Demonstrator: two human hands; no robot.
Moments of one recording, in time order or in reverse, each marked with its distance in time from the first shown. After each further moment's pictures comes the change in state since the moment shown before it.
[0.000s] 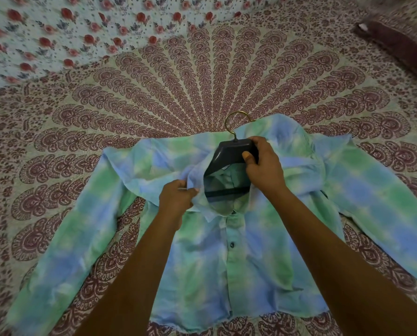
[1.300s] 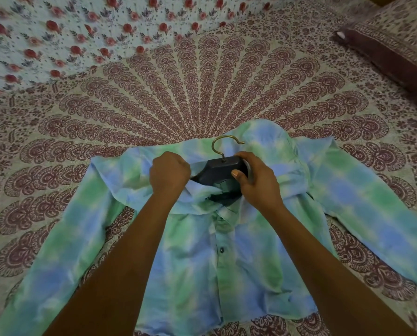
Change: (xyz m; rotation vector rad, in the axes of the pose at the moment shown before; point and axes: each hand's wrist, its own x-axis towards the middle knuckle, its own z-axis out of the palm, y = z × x) left_hand -0.002 0.071 0.014 0.689 0.214 0.401; right_hand -0.028 0.007 -0.021 -0.005 -0.001 -0.091
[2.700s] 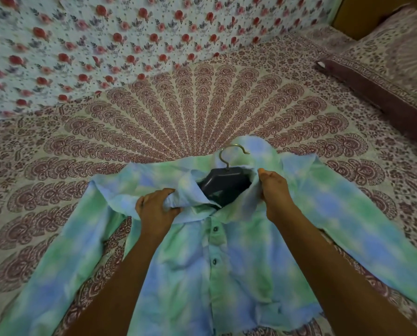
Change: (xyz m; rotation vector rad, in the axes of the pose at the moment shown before) left_hand -0.028 -0.062 0.027 -0.062 0.134 0.214; right_hand 0.009 -0.011 -0.044 0.624 0.150 0.647
